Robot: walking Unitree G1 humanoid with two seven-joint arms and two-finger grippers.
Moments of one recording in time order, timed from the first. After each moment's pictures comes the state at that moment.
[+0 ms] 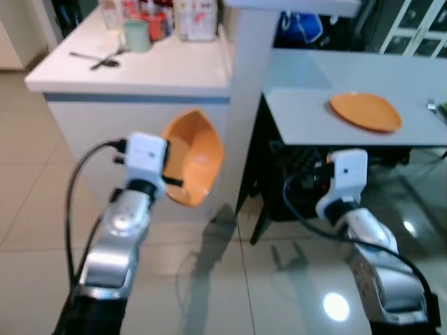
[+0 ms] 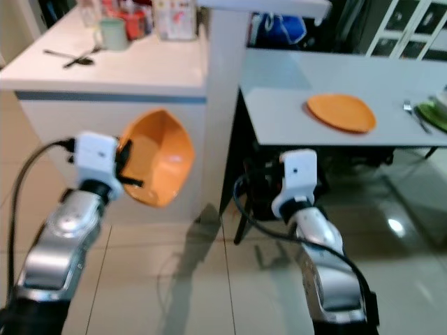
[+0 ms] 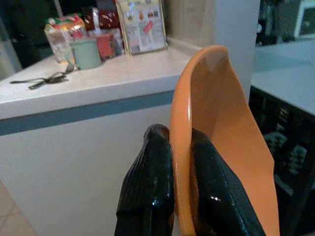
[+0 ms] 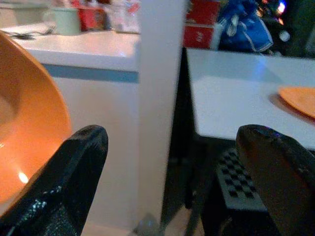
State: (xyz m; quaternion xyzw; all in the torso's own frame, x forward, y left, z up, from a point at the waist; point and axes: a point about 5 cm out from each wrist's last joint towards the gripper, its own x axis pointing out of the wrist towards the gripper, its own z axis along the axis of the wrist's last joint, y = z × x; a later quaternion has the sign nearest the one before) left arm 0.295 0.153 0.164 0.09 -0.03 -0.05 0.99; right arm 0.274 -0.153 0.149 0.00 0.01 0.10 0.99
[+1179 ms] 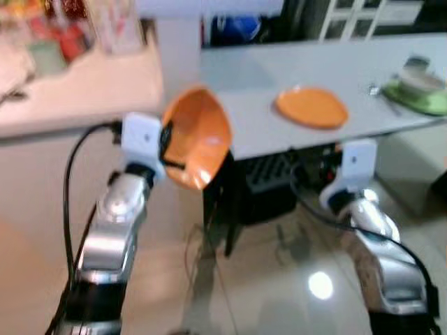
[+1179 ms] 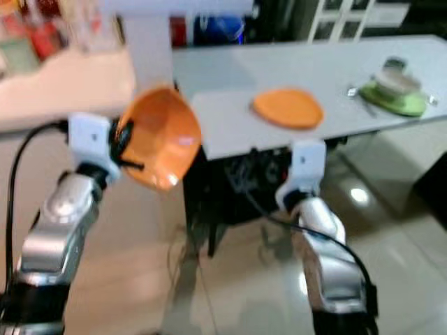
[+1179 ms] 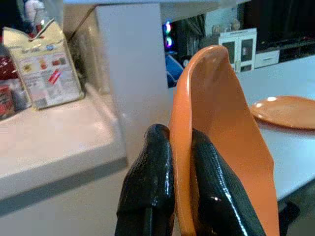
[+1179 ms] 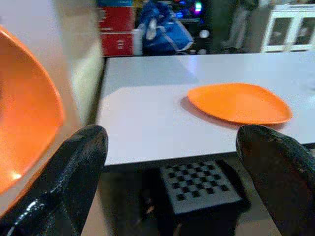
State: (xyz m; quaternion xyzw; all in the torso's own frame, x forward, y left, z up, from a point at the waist) left arm 0.306 0.148 0.186 0.08 -0.08 -0.09 0.99; right arm 0.282 -0.161 0.158 0.01 0.00 0.07 1.00
